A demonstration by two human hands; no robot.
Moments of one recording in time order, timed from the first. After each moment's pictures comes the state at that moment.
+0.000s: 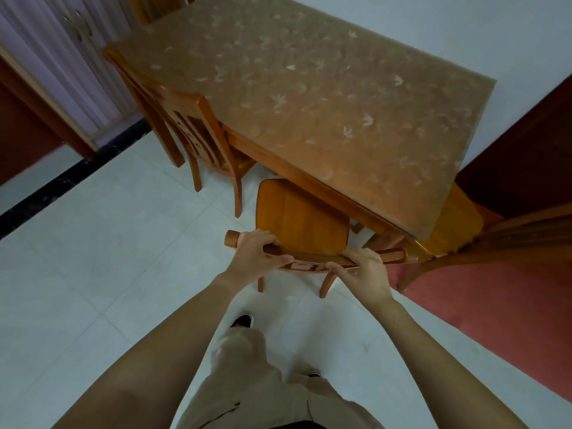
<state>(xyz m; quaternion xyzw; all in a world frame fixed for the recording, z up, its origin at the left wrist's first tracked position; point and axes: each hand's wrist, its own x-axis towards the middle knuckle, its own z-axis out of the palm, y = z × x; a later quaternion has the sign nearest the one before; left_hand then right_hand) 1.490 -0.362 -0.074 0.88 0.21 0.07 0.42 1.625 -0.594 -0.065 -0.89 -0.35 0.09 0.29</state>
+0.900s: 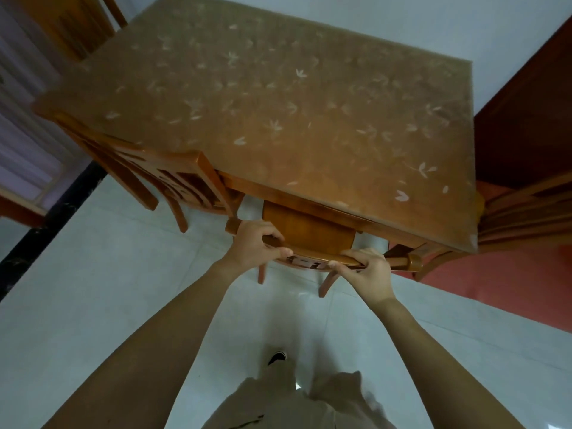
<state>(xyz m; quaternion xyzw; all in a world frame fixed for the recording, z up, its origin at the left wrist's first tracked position) 1.588 -0.115 -0.068 0.91 0.07 0.00 0.40 1.636 -0.390 -0.066 -0.91 -0.15 0.08 0.39</state>
